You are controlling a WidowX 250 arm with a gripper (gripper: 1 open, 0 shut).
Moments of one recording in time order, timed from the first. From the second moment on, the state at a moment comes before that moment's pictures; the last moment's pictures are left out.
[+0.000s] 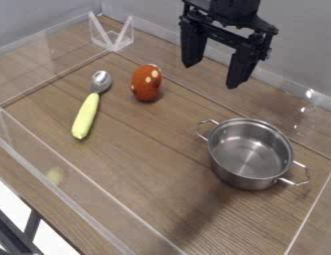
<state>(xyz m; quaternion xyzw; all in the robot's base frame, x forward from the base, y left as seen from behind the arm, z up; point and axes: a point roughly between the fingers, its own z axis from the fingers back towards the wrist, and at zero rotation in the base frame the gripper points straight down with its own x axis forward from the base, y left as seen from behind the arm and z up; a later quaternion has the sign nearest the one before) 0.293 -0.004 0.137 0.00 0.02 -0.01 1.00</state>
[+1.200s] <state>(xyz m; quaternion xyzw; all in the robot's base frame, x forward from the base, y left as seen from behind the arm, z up) 0.341 0.095 0.079 0.01 0.06 0.07 1.00</state>
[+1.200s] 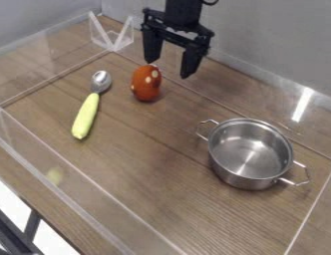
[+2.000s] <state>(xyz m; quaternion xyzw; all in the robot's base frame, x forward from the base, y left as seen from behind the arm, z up) 0.331 0.127 0.047 0.02 0.06 0.15 0.99</state>
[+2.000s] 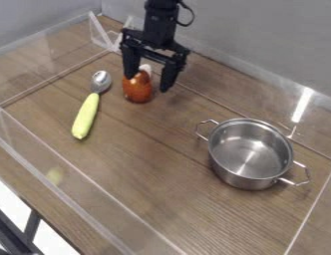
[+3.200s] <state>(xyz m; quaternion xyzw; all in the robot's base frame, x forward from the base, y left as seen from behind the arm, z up) 0.324 0.122 0.069 -0.01 0.09 0.16 0.98</state>
